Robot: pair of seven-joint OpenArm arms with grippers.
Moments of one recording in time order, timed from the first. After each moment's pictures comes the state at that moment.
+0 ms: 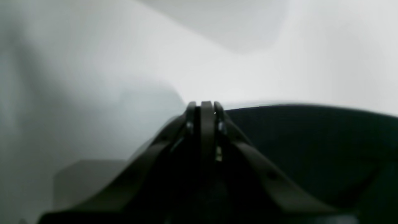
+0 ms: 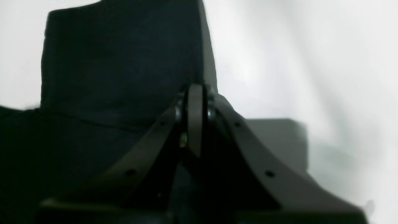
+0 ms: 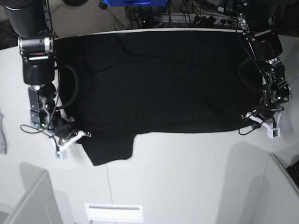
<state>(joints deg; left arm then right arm) -10.8 -21.8 -23.2 60.9 -17.9 -22.2 32.0 25.6 18.1 -6.5 48.3 35.0 15.5 -36.8</state>
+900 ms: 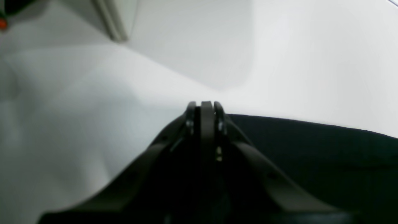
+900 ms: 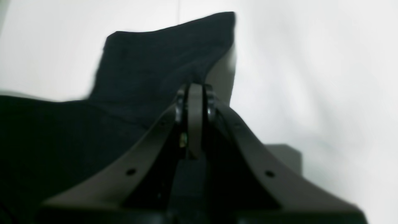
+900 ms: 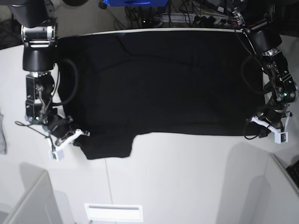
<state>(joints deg) -6.3 -19.4 -28.9 78.1 -18.5 -22.5 36.6 17.7 17.7 0.2 65.9 35.1 15.5 -42.0</state>
